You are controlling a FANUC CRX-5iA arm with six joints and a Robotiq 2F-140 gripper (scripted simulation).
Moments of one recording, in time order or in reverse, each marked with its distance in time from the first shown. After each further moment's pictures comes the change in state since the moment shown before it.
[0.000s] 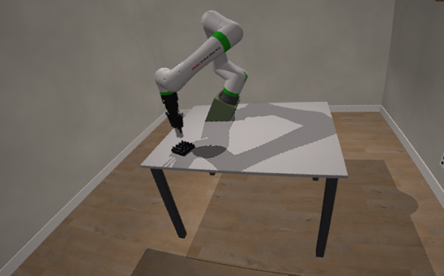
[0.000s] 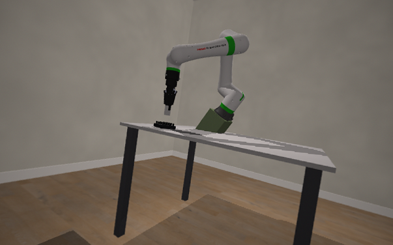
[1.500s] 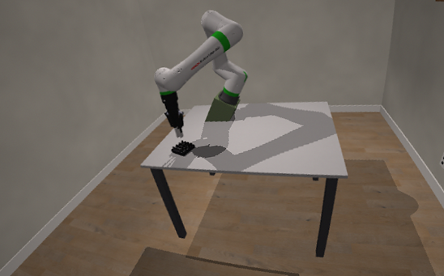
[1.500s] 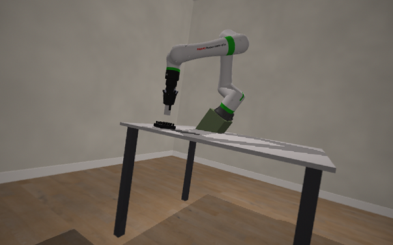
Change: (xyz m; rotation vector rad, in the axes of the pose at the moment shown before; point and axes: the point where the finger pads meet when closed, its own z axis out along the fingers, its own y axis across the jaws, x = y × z) arm 0.000 0.000 -0.002 0.007 0.003 -0.153
